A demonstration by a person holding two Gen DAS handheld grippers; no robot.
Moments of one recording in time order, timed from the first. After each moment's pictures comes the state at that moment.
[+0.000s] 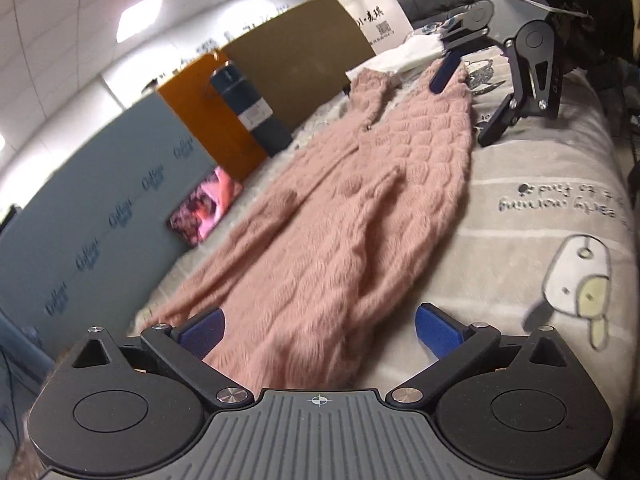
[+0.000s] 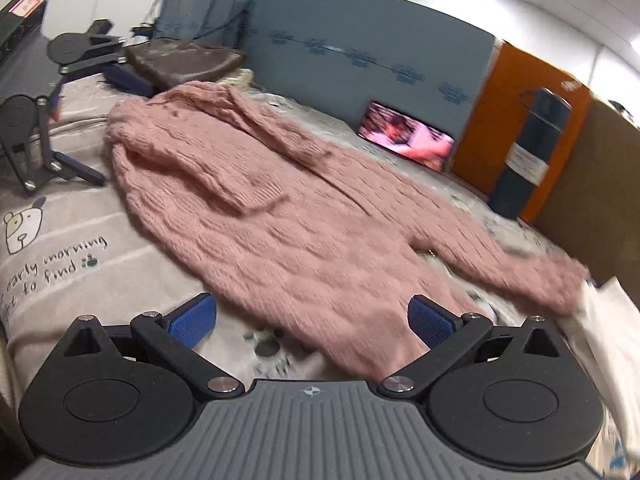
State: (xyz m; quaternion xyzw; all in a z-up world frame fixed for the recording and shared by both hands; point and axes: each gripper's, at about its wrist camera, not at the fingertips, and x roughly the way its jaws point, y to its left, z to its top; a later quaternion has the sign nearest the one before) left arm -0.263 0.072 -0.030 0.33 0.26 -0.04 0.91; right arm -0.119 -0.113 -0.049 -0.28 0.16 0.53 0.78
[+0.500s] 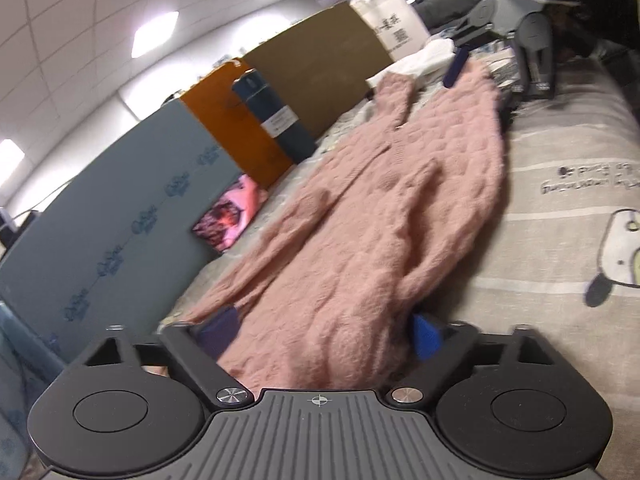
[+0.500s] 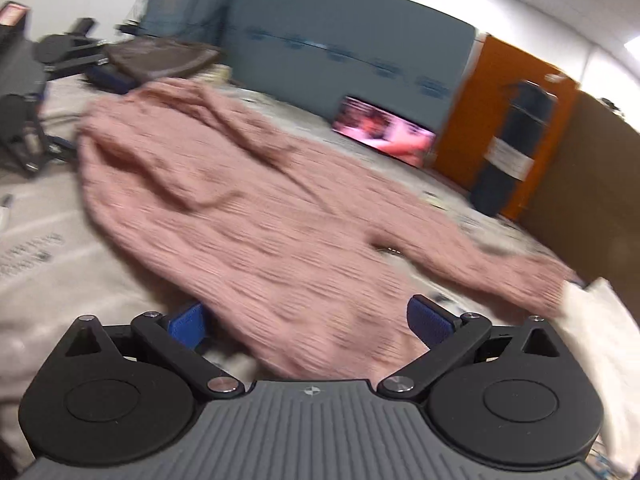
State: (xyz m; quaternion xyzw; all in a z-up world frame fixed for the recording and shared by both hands) left arm -0.264 0.098 -0.032 0.33 0.24 -0.03 0.91; right arm -0.088 -0.124 -0.047 -0.28 0.17 0.51 0.80
